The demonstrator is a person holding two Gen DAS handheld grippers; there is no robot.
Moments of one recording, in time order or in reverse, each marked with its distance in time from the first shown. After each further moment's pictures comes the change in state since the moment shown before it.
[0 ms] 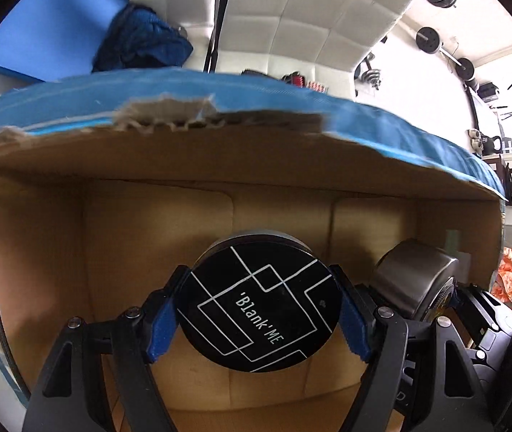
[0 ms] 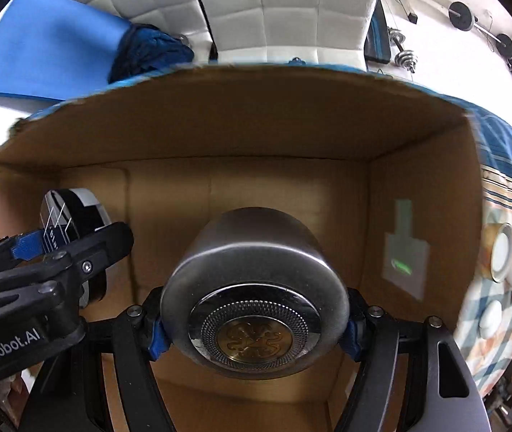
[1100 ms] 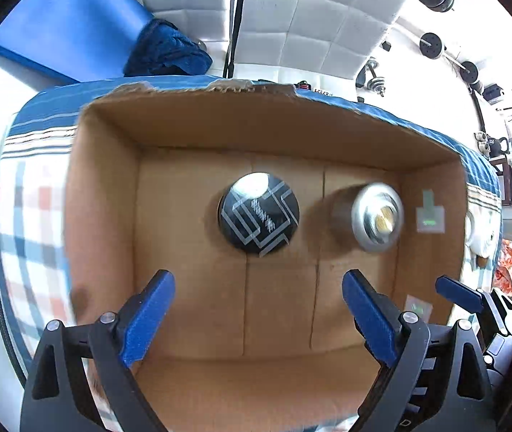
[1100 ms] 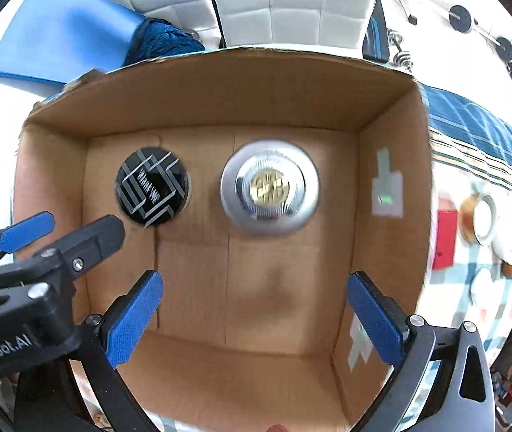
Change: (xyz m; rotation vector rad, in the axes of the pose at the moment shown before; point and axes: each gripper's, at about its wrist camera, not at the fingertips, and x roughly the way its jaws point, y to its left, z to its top) left arm -0.080 -0.018 -0.077 0.006 -0.080 0.065; right arm -0.075 0.013 -0.085 -0.022 -0.019 -0.004
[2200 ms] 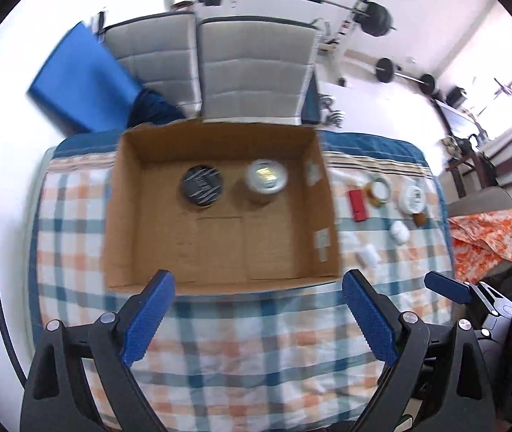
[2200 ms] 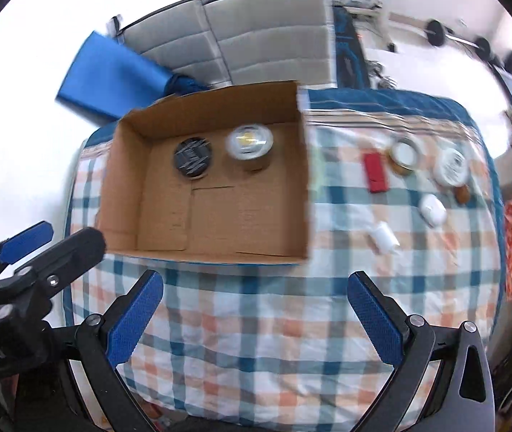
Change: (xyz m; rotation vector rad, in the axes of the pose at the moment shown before) left arm -0.129 -0.096 -0.129 0.128 -0.249 -0.016; right arm -0.146 -0.077 -0.151 0.102 -0.230 0.092
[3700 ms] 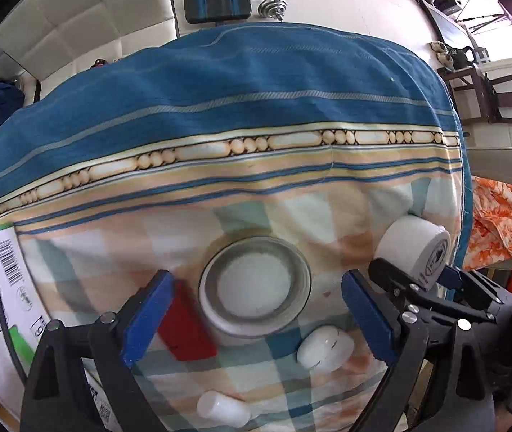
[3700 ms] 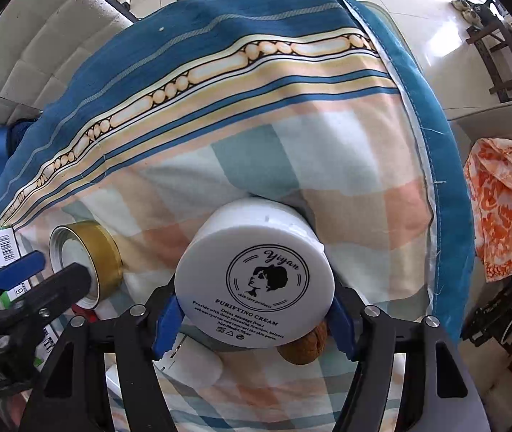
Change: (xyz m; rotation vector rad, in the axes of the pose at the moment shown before) left arm 0.363 -0.249 0.141 0.111 0.470 -0.083; right arm 0.221 -0.381 0.168 0.294 0.315 -0.116
